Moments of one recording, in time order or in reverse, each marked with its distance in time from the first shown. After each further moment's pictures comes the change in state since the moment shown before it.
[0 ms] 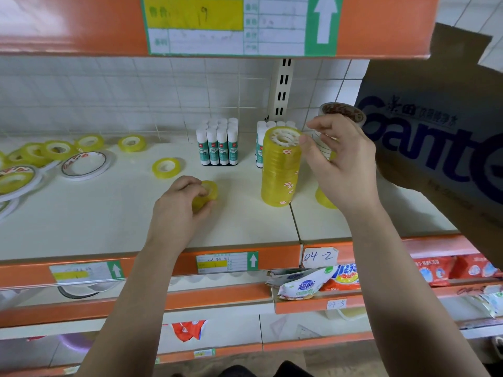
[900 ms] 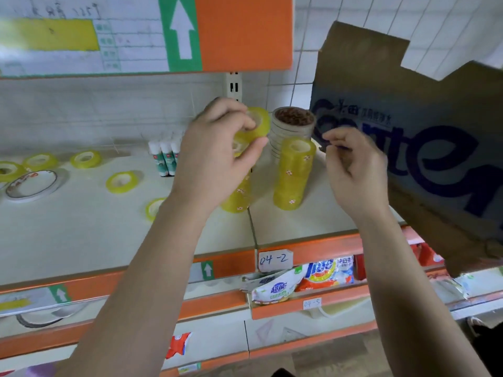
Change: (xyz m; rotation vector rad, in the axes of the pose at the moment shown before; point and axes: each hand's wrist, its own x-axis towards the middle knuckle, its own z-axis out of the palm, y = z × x) left_hand 0.075 0.166 -0.021 -0.234 0.182 0.356; right_hand -0.012 0.052 -0.081 -0.125 0.091 0.040
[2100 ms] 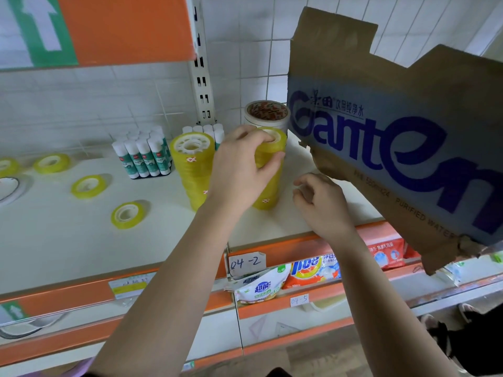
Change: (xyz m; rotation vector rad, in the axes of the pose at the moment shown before) left_hand 0.001 0.033 0.088 -0.061 -0.122 -0.198; right_hand -0.039 0.079 0.017 -0.188 -0.330 0.278
